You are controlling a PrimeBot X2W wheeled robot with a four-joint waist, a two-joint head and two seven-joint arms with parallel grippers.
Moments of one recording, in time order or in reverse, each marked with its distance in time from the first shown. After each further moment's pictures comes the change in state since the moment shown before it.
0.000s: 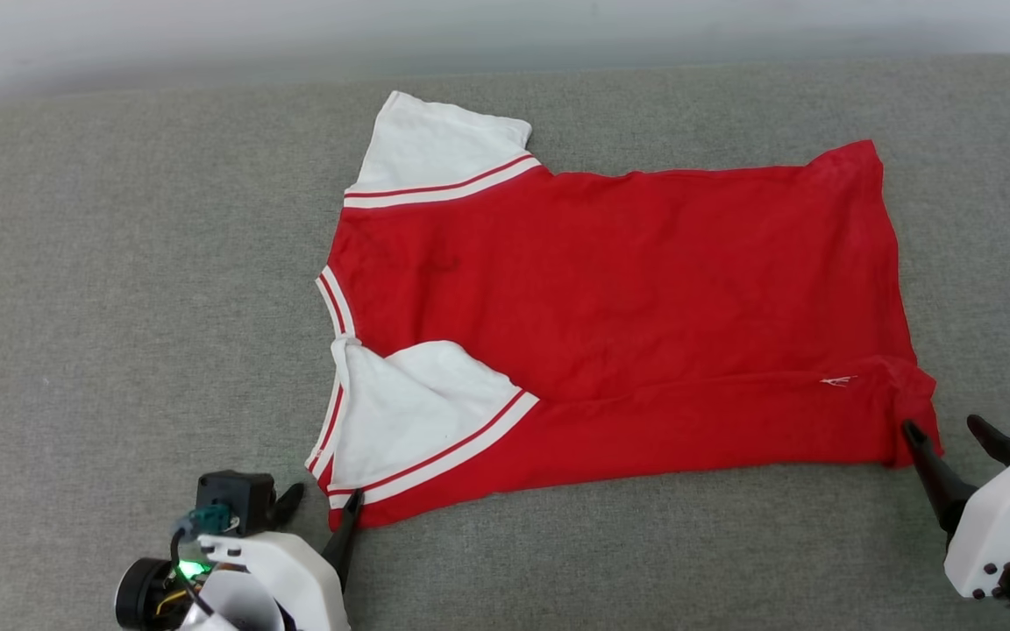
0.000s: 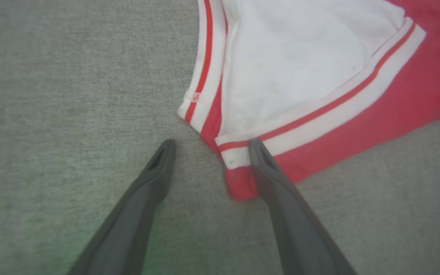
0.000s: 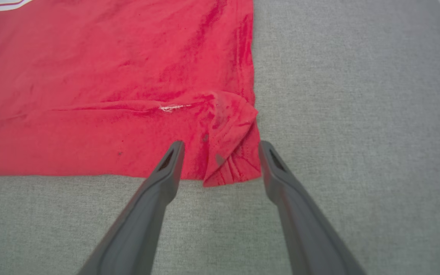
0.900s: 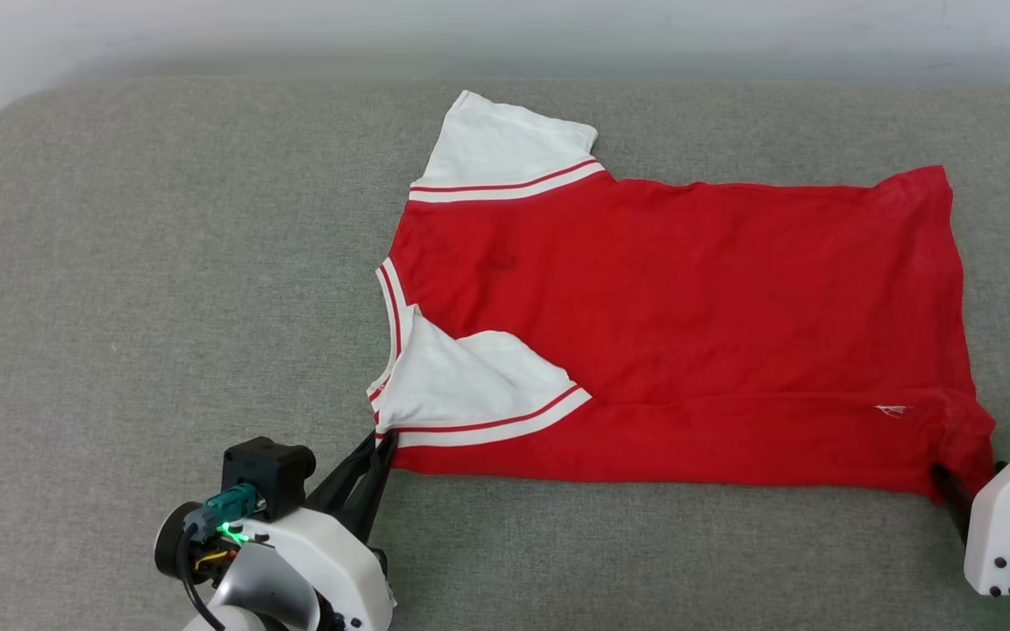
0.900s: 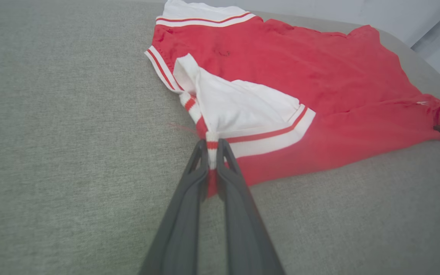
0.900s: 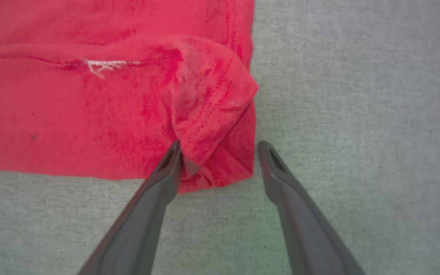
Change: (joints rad) left arm -0.027 -0.004 -0.024 -0.210 0.007 -0.069 -0.103; right arm -0.090 -0.048 -0.012 0.278 -0.087 0.000 0.063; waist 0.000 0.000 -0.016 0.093
